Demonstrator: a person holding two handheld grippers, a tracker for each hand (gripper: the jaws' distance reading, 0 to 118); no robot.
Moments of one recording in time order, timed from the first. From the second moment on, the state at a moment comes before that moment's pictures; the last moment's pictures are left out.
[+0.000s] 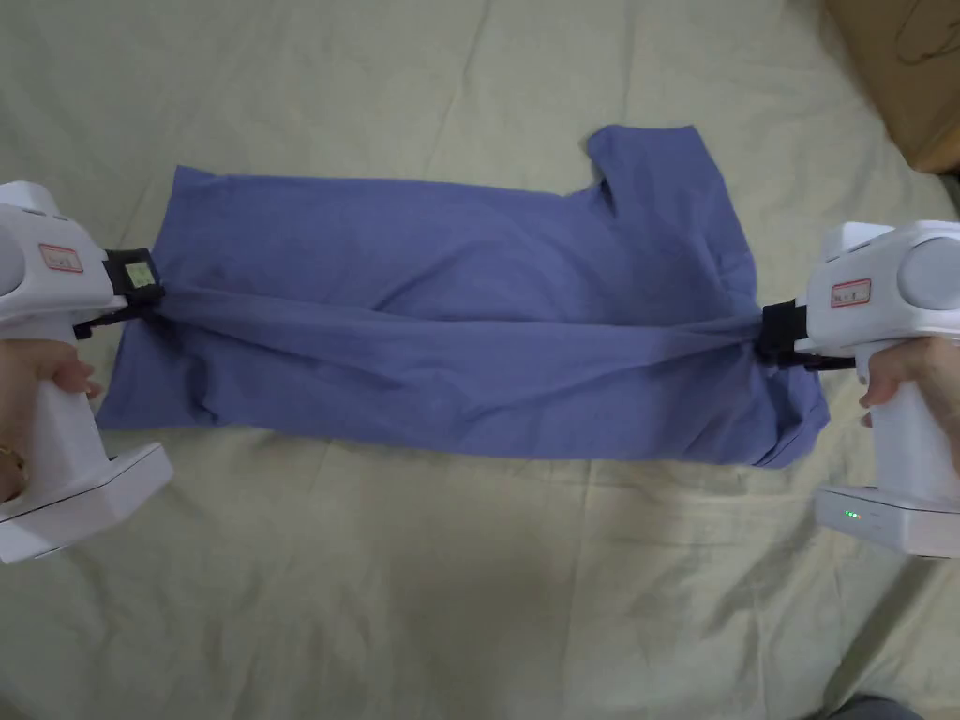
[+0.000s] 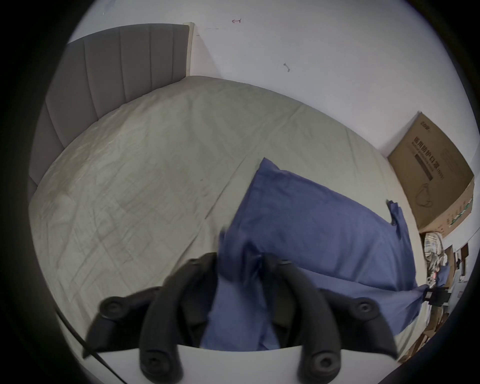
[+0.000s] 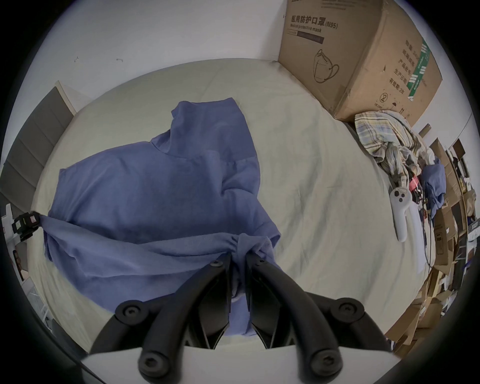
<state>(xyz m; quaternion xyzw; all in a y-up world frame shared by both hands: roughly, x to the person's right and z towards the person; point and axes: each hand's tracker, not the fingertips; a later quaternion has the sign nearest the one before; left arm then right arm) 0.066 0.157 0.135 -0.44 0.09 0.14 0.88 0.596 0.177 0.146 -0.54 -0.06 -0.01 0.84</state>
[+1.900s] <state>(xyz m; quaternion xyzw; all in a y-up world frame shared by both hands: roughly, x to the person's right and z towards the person) 0.079 0.247 0.246 -0.41 -0.02 0.07 0.91 0.509 0.289 0.403 -0.17 0.00 0.00 0.99</state>
